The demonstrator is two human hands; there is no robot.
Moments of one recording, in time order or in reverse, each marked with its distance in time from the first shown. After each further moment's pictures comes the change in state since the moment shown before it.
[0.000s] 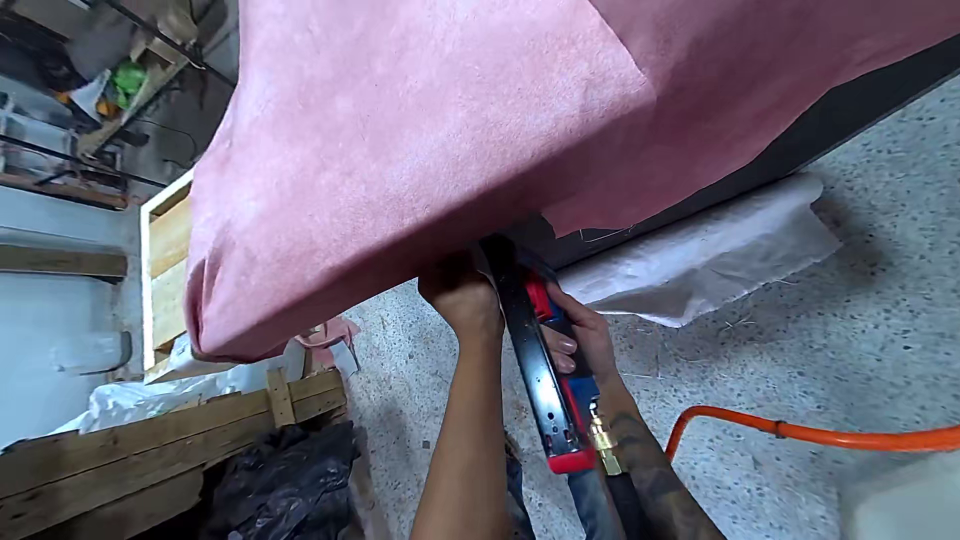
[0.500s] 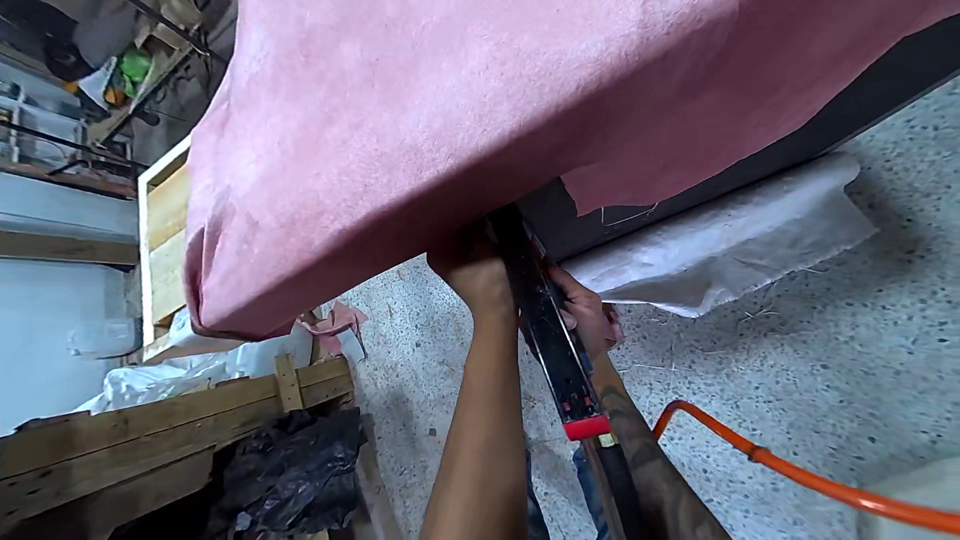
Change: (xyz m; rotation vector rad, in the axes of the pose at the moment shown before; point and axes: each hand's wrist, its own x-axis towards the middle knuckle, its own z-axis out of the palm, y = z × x) left_hand 0.008 -0.003 -0.006 -0.057 -0.012 0.085; right_hand 0.023 0.034 -0.018 0.016 0.013 -0.086
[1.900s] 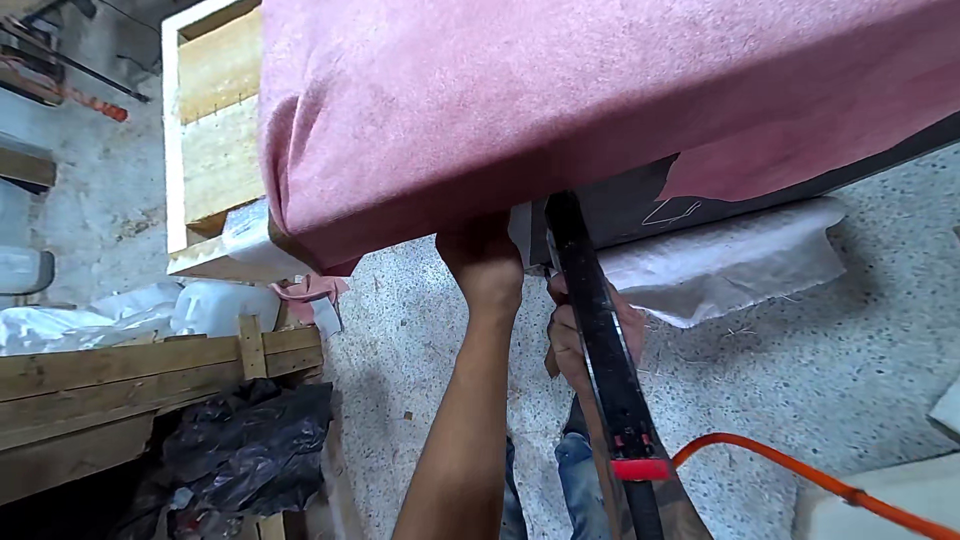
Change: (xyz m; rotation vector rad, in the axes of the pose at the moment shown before) left_hand 0.046 -0.024 -0.118 -0.317 -0.063 -0.084; right_hand 0.011 0.087 -0.034 -0.002 -0.017 0.002
